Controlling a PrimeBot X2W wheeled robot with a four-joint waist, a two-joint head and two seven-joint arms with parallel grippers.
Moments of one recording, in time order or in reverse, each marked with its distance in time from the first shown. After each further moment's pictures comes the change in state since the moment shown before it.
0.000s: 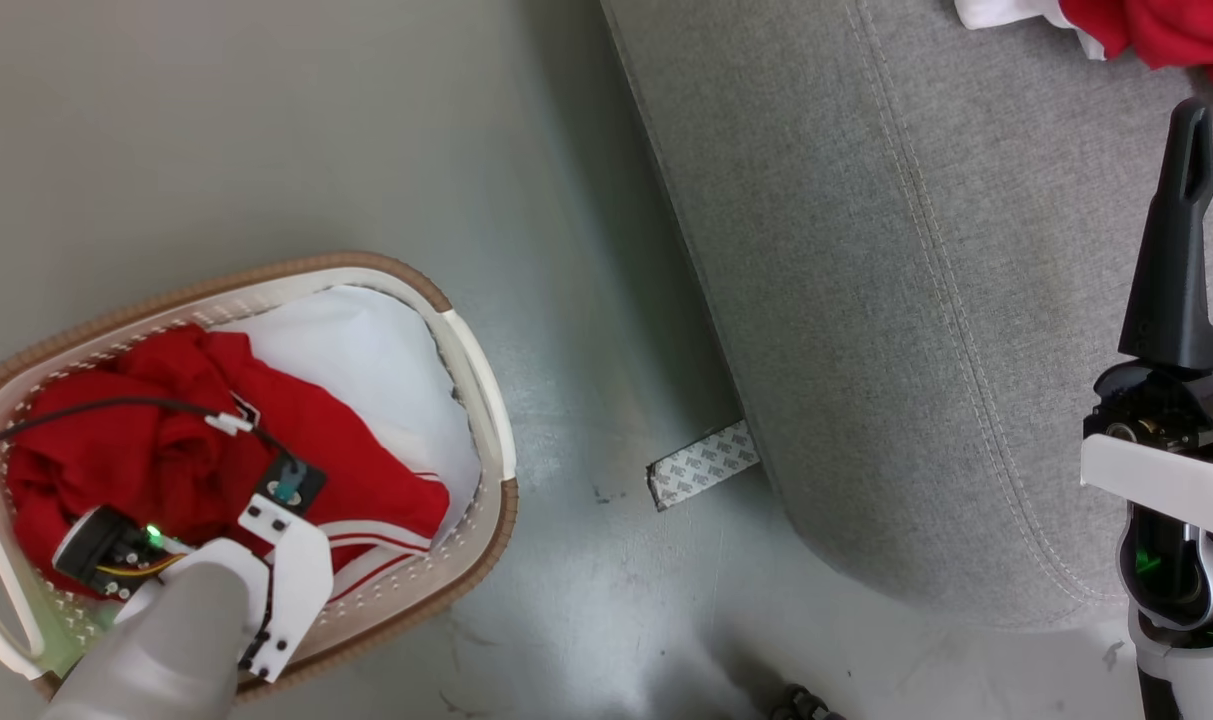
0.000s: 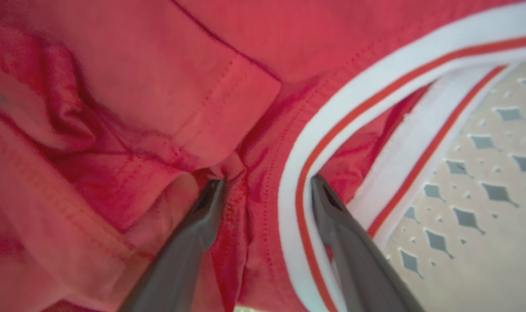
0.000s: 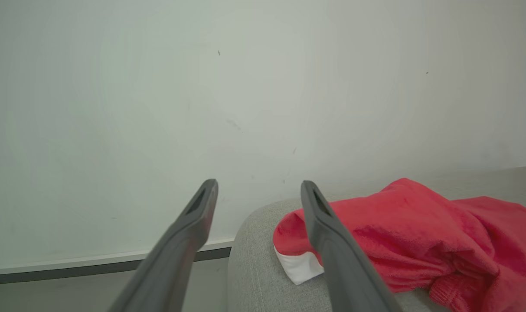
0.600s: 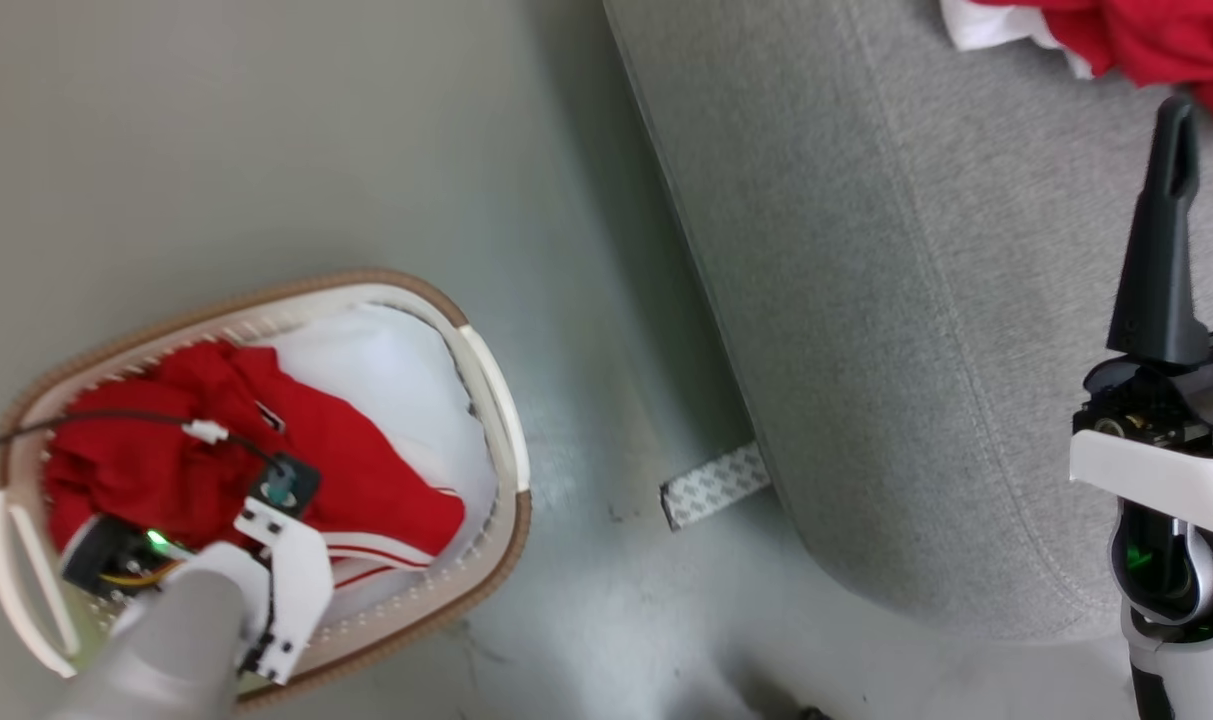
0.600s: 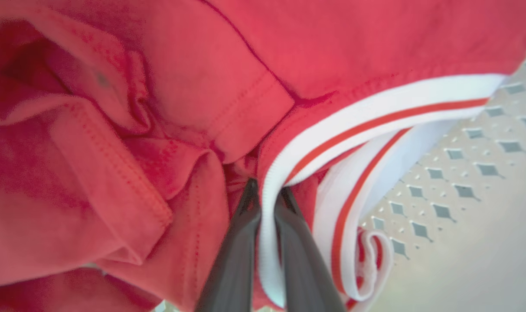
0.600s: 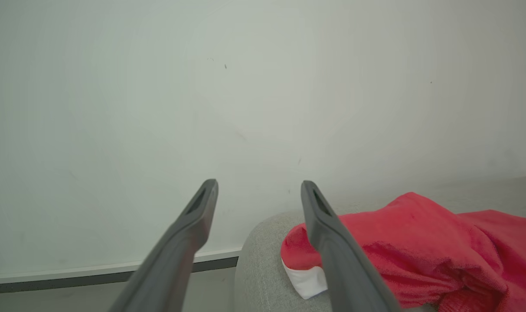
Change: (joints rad) left arm -0.004 -0.004 0.002 0.016 -0.055 -0.025 -0.093; right arm -0.010 0.002 0.008 0.016 -0.010 0.000 0.000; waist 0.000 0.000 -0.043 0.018
